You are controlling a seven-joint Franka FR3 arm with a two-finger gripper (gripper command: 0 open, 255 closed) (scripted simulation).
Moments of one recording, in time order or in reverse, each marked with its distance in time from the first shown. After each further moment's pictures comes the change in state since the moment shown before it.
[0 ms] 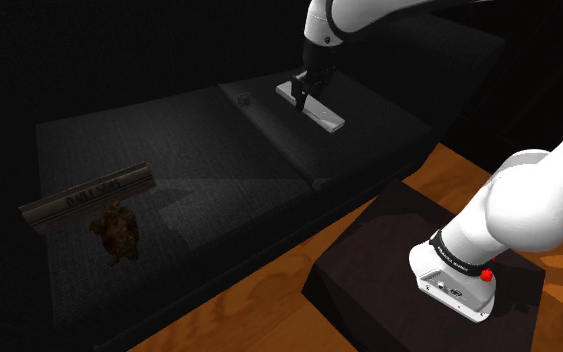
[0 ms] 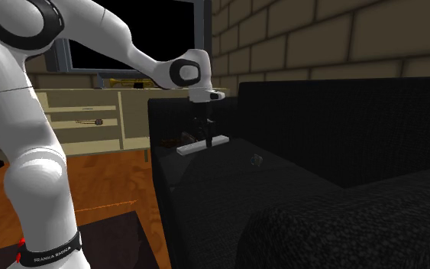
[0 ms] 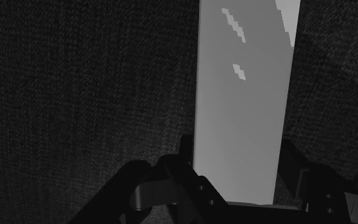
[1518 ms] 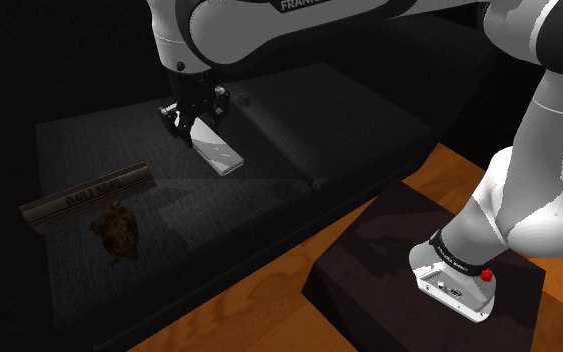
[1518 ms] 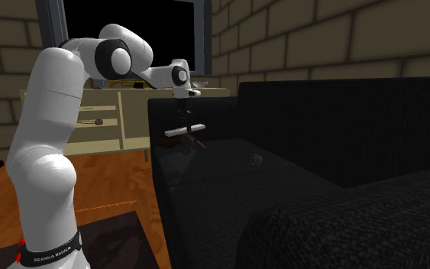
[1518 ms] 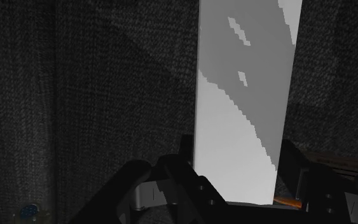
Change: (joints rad) arm 0.268 0.513 0.239 0.627 -0.145 -0.156 0.534
